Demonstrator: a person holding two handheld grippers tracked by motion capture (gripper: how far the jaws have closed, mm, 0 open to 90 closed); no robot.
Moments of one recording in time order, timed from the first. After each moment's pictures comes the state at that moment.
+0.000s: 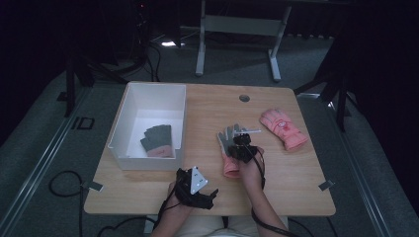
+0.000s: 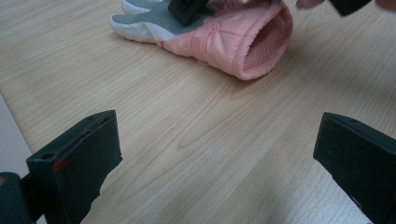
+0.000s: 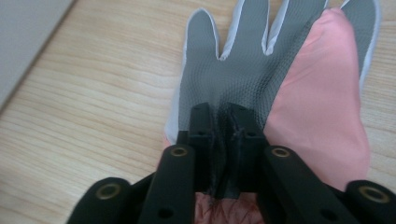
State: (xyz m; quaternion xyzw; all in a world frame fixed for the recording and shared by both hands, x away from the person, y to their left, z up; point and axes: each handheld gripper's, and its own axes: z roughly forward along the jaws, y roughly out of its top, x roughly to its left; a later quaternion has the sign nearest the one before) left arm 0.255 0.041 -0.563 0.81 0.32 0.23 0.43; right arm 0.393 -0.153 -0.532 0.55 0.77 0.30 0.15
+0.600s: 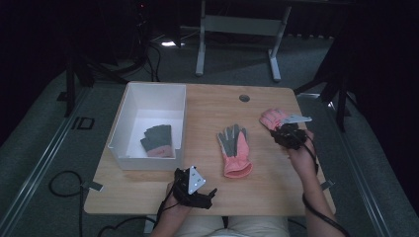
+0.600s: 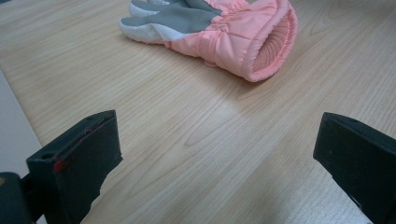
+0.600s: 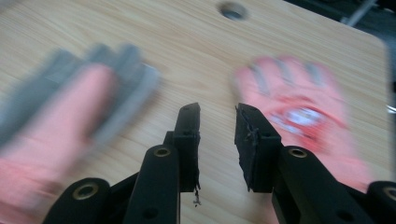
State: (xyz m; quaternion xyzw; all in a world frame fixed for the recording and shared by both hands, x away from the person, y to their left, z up) left arm 0.254 0.047 -0.561 0.80 0.33 0.23 0.44; right arm 0.416 -0.302 -0.473 0.45 0.80 0.31 0.28
